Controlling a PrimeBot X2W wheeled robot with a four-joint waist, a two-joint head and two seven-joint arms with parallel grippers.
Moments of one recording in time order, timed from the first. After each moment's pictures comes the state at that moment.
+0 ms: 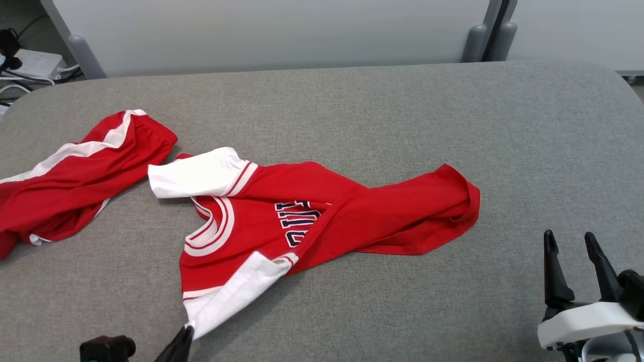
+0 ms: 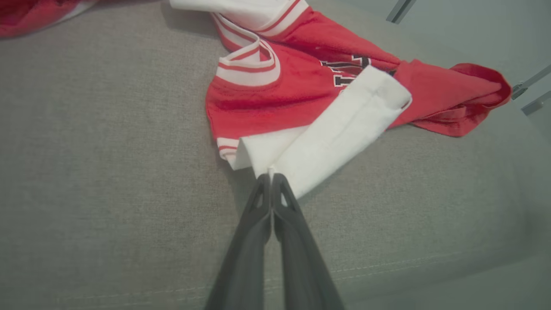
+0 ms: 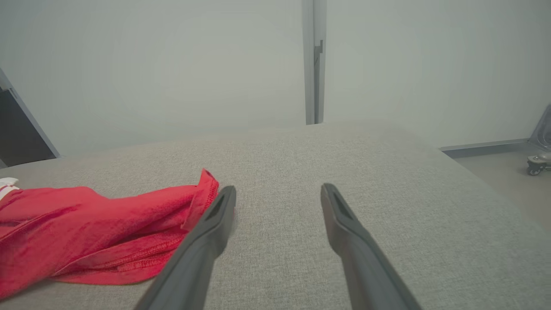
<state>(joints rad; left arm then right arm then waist) 0.14 0.51 -0.45 -0.05 -0.85 0.20 -0.01 -0.07 -0.04 -0.12 0.23 0.17 0.13 -0.19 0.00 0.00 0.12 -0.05</state>
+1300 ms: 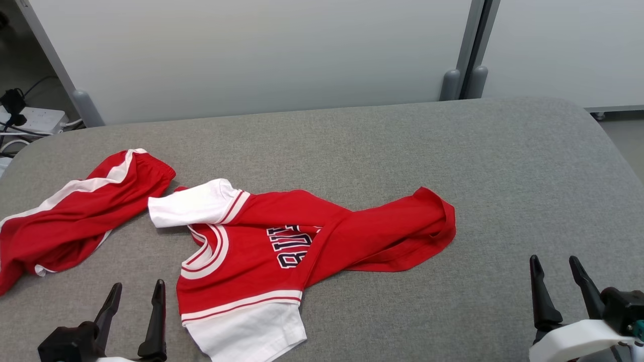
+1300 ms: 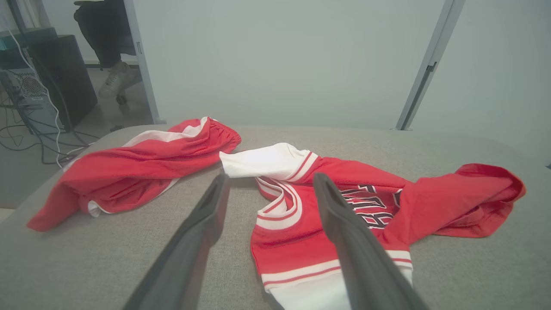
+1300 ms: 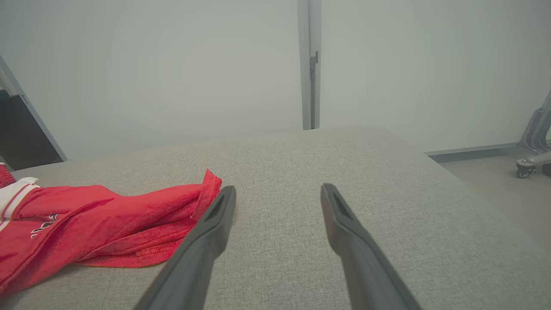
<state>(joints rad) 0.13 0.52 -0.39 -0.15 -0.69 0.42 -0.16 -0.02 -0.04 -0.09 0.23 0.17 0.13 -0.16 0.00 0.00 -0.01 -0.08</state>
